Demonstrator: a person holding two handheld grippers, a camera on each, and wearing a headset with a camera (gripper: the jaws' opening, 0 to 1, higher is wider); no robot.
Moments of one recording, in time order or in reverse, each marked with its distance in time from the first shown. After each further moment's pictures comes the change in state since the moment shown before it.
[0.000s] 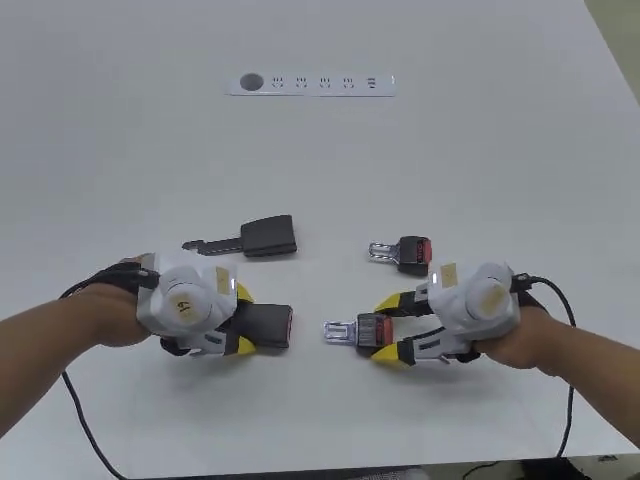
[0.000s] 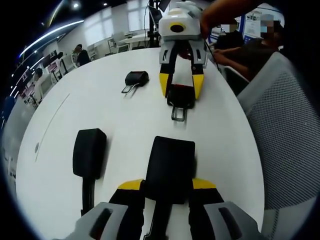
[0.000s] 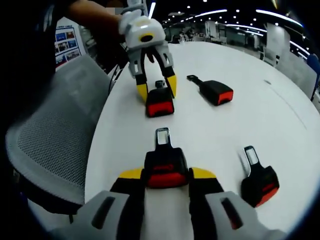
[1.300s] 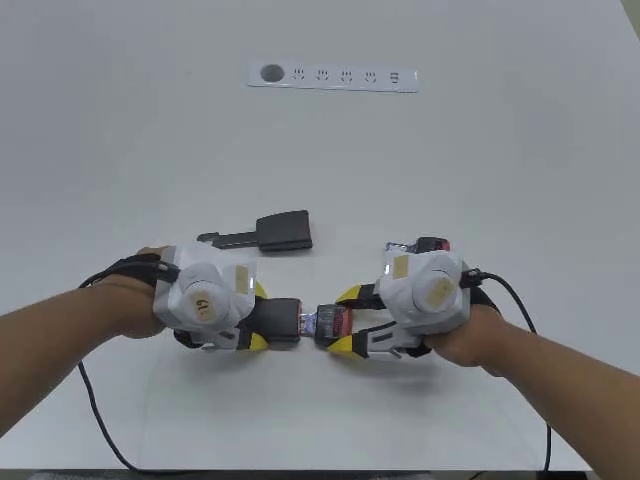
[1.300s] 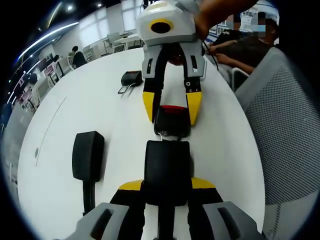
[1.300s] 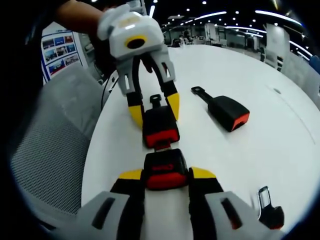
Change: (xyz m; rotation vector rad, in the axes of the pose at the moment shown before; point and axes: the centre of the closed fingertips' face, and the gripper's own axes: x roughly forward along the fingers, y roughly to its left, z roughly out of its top) left arm 0.000 -0.001 0.000 0.037 0.019 -0.010; right arm 0.046 0.001 0.045 0.019 -0.026 0.006
